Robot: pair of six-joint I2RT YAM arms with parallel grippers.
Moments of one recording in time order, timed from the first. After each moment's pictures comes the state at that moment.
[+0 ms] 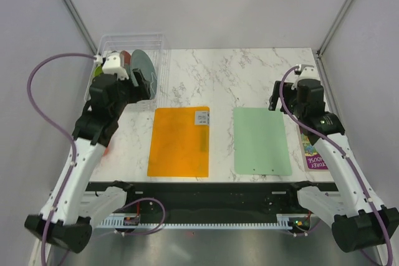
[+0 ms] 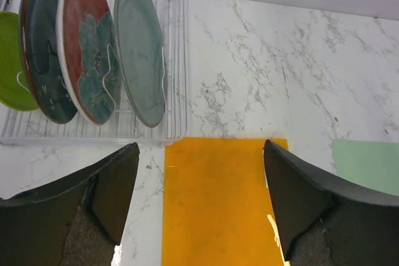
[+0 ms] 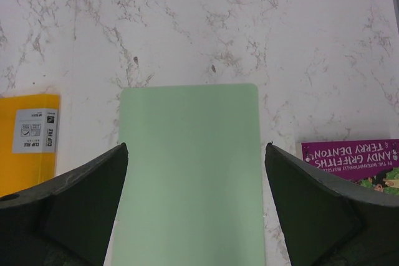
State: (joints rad) left arm -0.27 0.93 1.13 -0.49 -0.16 -0.25; right arm 0.19 0.98 1.00 -0.54 0.15 0.23
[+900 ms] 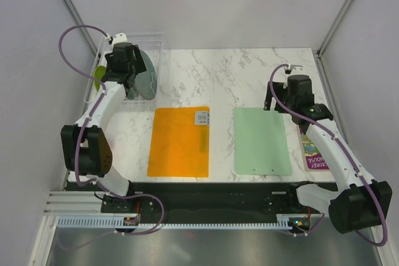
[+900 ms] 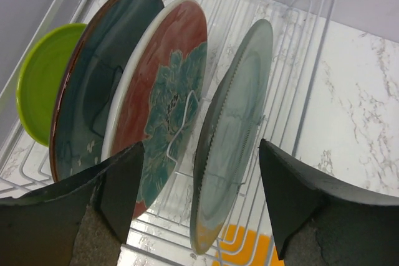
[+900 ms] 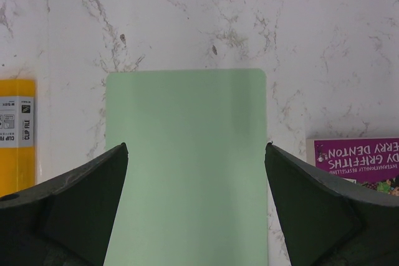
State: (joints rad) left arm -0.11 1.59 1.36 -0.23 -0.39 -0.25; right arm 0.19 1.14 1.00 -0.52 0.13 0.23
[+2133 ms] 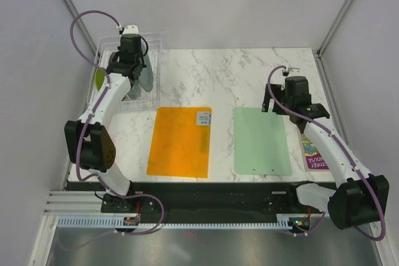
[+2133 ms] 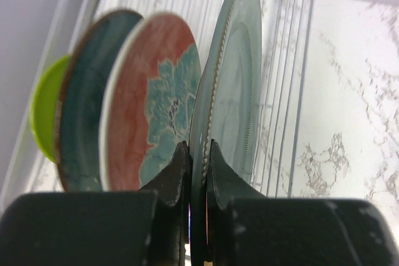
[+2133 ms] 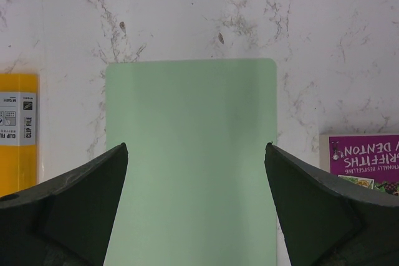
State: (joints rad) left arm -0.16 1.69 1.52 -0.37 -0.41 -0.15; right arm 0.19 1.18 0.97 -0.49 0.11 0.25
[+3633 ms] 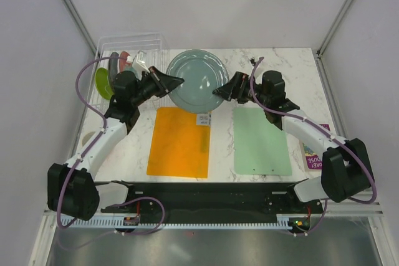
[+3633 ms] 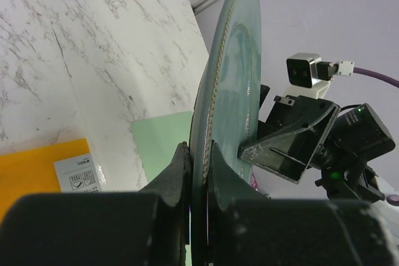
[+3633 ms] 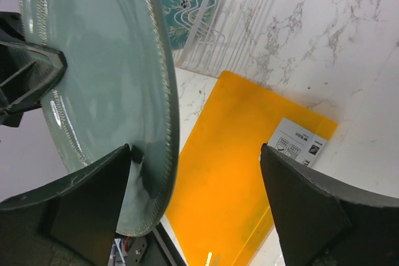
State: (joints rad) left arm -0.26 1.24 0.92 0.22 0.47 -0.85; right arm 0.38 1.41 0.93 0.24 -0.51 0.72
